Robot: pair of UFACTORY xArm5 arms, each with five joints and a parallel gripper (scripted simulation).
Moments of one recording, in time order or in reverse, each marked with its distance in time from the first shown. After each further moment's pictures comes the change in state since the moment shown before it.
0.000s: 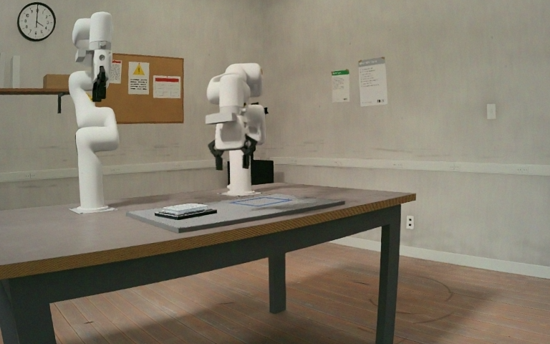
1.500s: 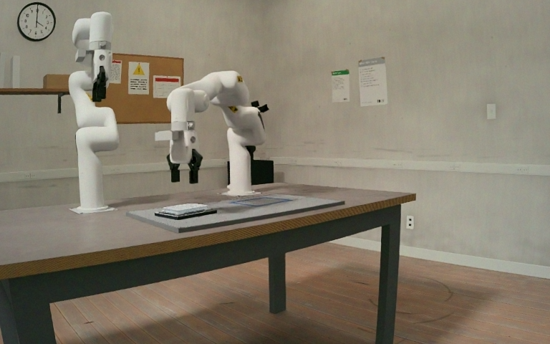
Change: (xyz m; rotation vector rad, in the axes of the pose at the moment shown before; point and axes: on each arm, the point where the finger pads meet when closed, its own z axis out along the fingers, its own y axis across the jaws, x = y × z) left arm 0.045 0.148 0.036 -0.074 -0.111 0.259; right arm 0.000 0.000 0.000 0.000 0.000 0.000
